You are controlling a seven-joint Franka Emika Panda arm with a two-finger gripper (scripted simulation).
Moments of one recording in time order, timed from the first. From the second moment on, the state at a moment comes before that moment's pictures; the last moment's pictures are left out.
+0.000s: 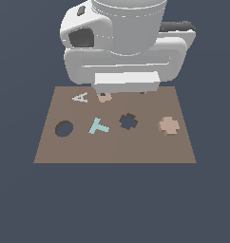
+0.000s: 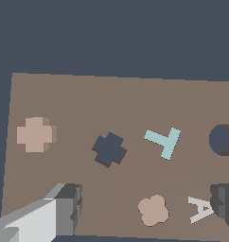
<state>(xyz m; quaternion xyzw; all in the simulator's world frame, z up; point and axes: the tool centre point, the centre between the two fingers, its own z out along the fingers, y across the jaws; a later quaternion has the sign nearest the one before) 0.012 0.017 0.183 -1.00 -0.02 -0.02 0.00</state>
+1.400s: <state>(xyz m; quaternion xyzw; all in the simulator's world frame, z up) 0.029 0.162 0.062 -1.00 -0.04 0.00 0.00</state>
